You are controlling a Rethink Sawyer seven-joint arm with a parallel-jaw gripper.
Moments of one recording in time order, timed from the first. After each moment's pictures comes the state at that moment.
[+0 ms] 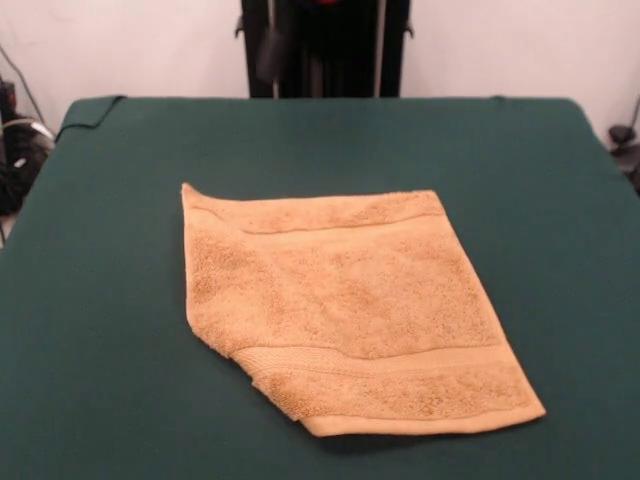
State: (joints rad) arm 0.11 -0.63 -0.55 1.64 0.48 0.39 2.48
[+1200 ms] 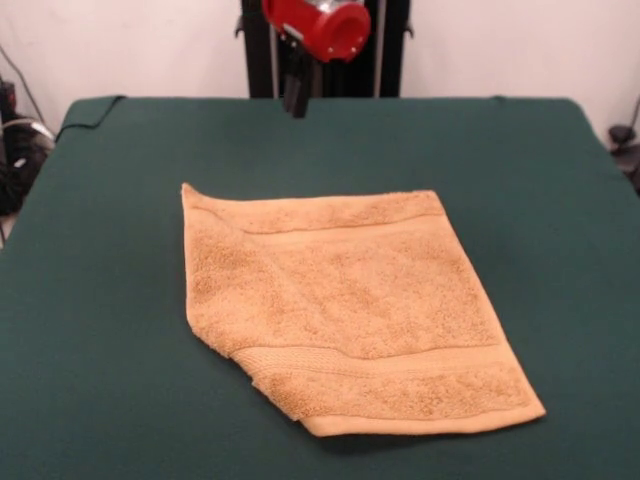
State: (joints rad) arm -0.06 -0.72 -0.26 1.82 0.06 0.32 2.44
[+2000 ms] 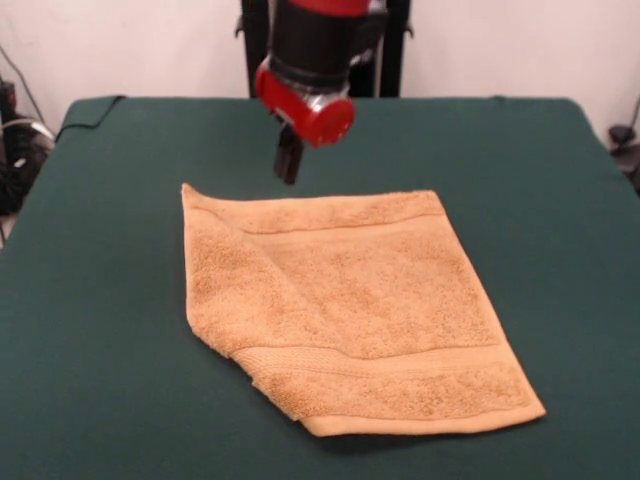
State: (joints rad) arm -0.10 -0.51 -0.24 1.69 0.01 0.32 2.44
